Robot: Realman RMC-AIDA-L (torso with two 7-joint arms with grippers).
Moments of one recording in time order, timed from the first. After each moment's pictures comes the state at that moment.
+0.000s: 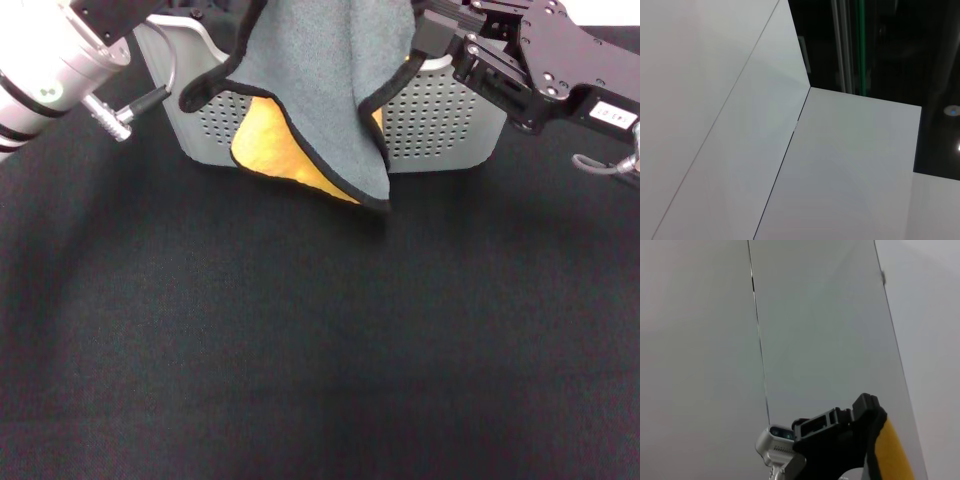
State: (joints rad) left arm -0.55 -2.10 1.05 0.64 0.98 1.66 -1.49; right arm 0.55 2.03 -1.34 -0.67 2.18 1.60 -1.92
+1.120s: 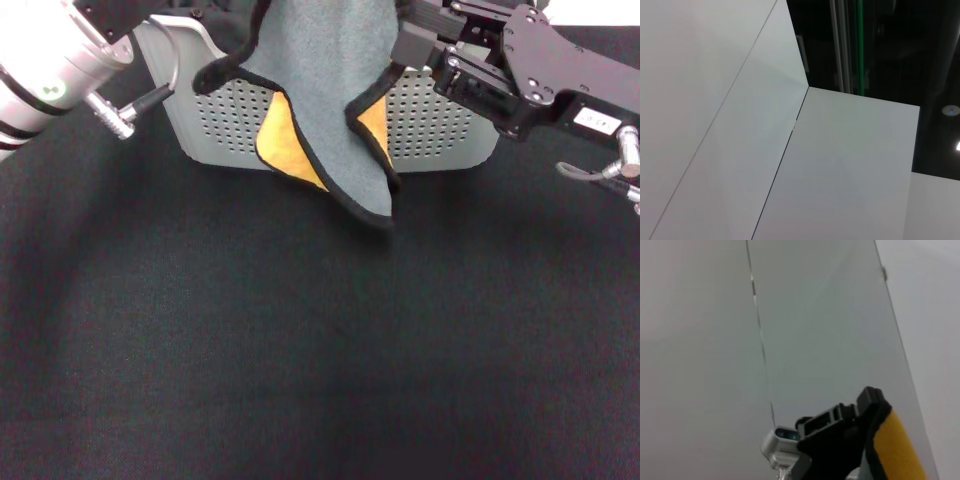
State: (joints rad) left arm -0.56 -2.10 1.05 0.64 0.98 1.66 -1.48; right arm 0.57 2.03 -1.39 -0.62 2.22 1.60 -1.92
